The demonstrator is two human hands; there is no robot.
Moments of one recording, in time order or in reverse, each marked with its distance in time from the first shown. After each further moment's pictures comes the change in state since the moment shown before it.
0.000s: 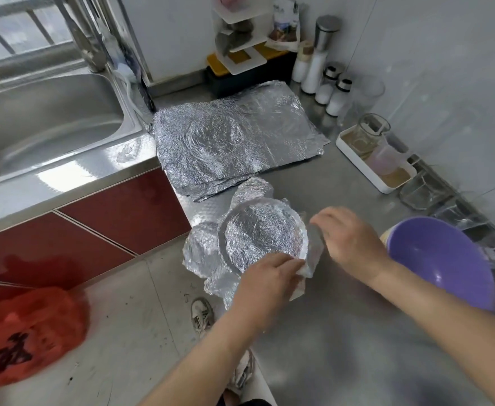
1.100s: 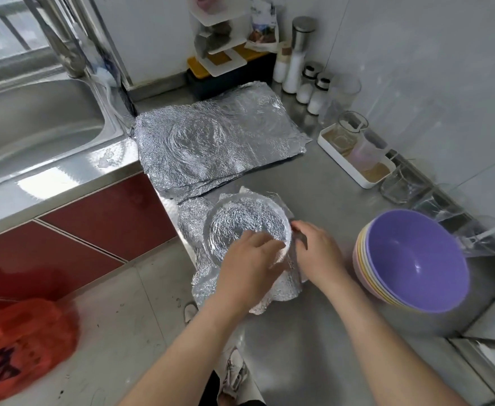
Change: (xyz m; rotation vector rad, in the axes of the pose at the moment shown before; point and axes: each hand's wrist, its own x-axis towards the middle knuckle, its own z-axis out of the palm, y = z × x) left_hand 0.026 -0.003 0.003 0.114 0.024 -0.053; right_hand -0.014 -0.030 0.027 0.299 -0.192 0.655
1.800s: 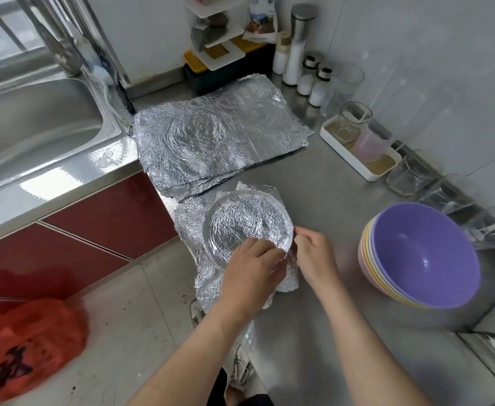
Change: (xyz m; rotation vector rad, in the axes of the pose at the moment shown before) left_hand -0.014 -0.013 0.027 -0.013 0.140 0.097; right_hand -0.010 -0.016 0.014 0.485 0.054 0.239
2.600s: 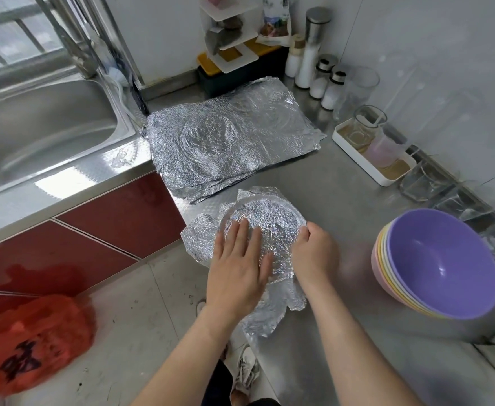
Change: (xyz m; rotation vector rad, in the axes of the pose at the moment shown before) left_hand -0.010 -0.018 -0.030 0.330 -0.243 -0.249; right_hand 0.006 -0.019 0.029 -0.421 0.307 0.051
